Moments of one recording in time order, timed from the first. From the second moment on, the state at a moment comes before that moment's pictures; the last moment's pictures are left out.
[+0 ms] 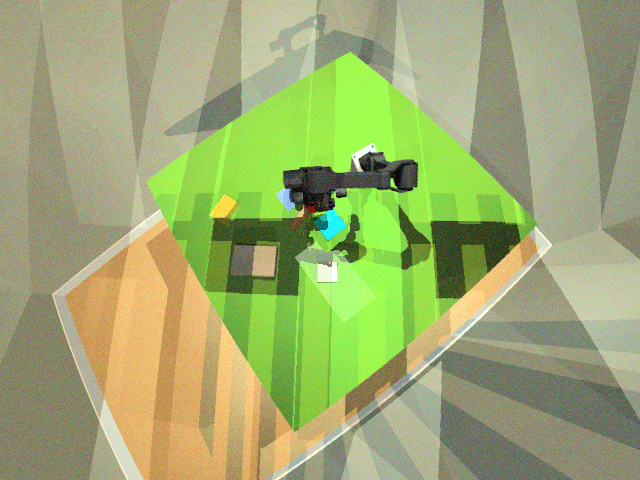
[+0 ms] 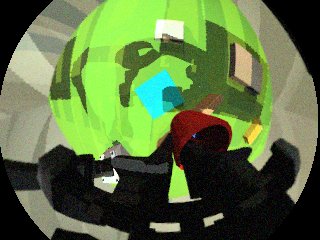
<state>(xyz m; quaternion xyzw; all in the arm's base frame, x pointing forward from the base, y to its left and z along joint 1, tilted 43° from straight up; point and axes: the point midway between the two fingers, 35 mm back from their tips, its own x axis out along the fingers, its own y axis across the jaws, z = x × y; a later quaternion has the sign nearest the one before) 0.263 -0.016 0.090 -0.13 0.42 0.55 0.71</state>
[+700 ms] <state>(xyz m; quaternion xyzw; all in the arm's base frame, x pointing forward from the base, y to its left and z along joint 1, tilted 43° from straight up) 0.249 0.016 0.120 -0.13 0.42 0.55 0.71</state>
